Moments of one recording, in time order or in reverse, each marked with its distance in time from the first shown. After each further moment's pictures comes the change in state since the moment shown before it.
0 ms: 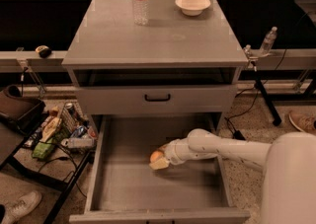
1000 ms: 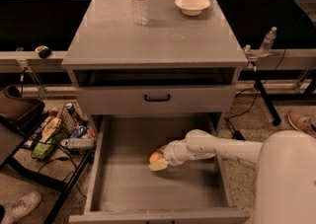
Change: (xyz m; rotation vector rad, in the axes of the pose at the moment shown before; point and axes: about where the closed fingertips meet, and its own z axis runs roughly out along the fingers) arm 0.008 0.000 0.014 -0.018 0.020 0.005
